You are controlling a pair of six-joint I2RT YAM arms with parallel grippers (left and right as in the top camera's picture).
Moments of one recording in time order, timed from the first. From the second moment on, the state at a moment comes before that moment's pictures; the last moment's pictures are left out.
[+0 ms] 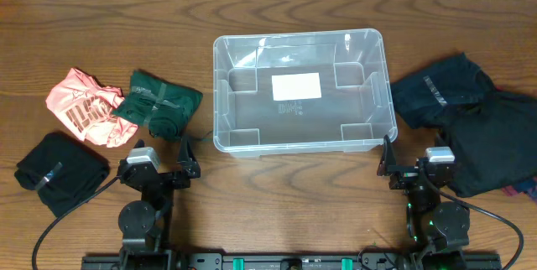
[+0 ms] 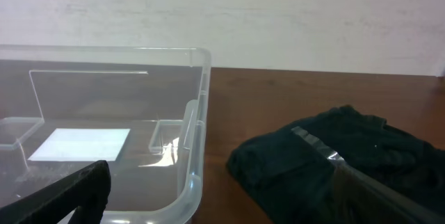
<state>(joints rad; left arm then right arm) -0.02 0.01 0.02 -0.12 -0.03 -0.22 0.15 0.02 0.01 -0.06 0.11 0.03</state>
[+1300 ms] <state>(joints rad) -0.02 0.51 0.67 -0.60 -0.02 -0.23 0.12 0.46 0.48 -0.31 0.14 0.06</state>
